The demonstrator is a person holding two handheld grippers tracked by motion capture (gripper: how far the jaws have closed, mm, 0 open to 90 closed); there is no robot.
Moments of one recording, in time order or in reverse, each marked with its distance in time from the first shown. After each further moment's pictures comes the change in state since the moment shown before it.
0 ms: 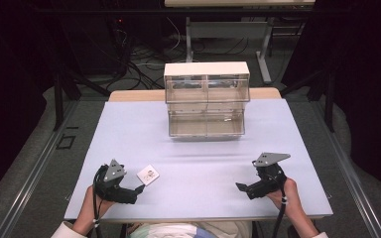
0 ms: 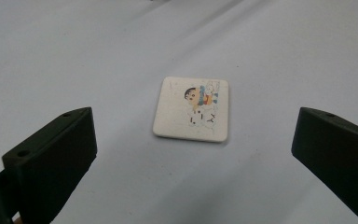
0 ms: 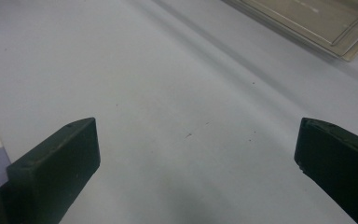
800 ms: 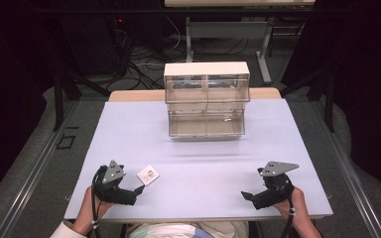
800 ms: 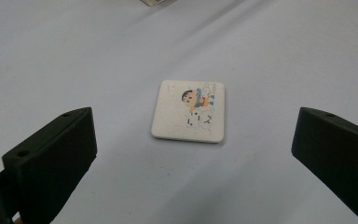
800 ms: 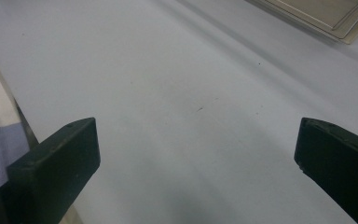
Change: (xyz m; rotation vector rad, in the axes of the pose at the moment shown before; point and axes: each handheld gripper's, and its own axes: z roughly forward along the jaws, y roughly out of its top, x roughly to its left) left arm -0.001 -0.001 -0.003 -0.016 -0.005 0.012; right arm 0.012 -0.019 -0.019 0.006 0.000 -0.010
